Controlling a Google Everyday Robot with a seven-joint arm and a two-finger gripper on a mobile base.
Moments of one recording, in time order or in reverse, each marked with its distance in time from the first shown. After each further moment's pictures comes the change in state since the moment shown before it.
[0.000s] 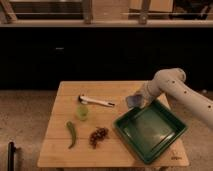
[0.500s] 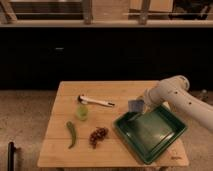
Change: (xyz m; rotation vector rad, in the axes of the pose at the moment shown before) arm -0.004 0.032 -0.011 0.016 0.077 0.124
